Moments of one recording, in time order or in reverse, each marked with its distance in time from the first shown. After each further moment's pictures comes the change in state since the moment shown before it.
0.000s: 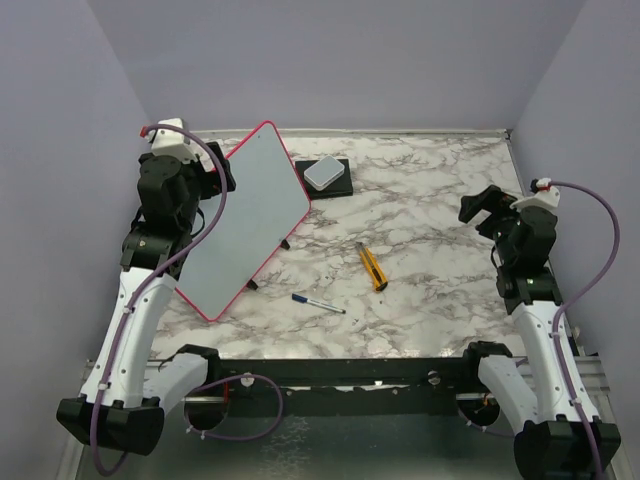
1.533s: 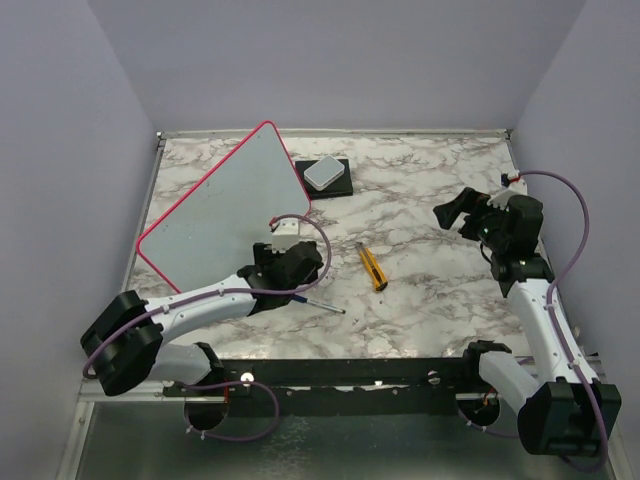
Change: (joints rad) left arm -0.748 0.311 -0.452 0.065 -0.396 -0.422; right arm 0.000 0.170 0.015 -0.014 -0.316 -0.013
